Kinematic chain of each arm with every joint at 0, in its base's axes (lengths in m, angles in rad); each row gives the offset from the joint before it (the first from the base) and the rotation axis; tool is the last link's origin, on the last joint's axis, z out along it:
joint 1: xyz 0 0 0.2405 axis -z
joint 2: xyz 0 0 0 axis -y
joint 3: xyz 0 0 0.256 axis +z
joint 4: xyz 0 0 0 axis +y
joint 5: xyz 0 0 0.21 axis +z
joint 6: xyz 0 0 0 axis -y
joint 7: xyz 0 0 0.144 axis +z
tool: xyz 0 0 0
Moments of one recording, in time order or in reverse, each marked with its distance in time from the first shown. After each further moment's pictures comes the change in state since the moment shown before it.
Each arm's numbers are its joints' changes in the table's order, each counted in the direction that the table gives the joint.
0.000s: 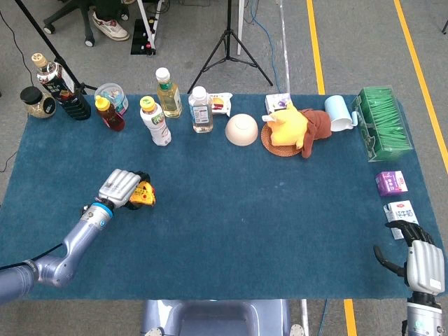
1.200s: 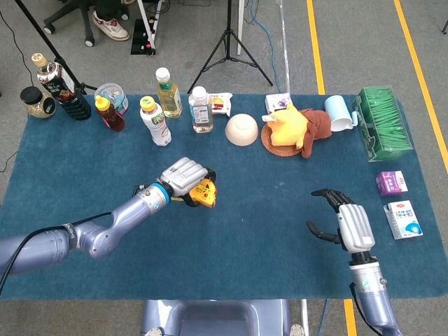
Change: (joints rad) left arm 0.439 -0.071 -0.050 -0.158 -0.290 0.231 0.038; right arm -0.265 0.073 0.074 -0.120 -0.046 0.229 -0.026
